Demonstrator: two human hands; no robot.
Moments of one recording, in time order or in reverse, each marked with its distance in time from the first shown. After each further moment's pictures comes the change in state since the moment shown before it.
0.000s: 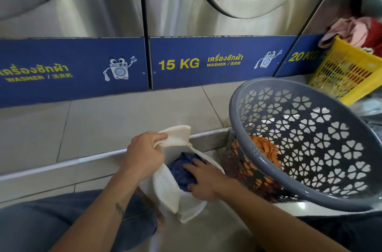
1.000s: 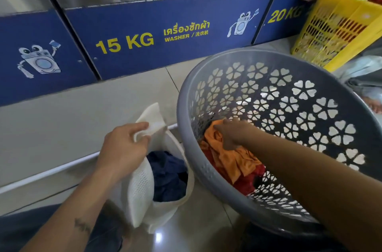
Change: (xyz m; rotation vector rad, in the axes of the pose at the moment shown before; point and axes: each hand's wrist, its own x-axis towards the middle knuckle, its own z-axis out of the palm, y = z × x) left_hand 0.054 0.077 0.080 -0.033 -0.062 -0.134; right_hand 0.050 0.219 -0.083 -0.404 -0.076 0.350
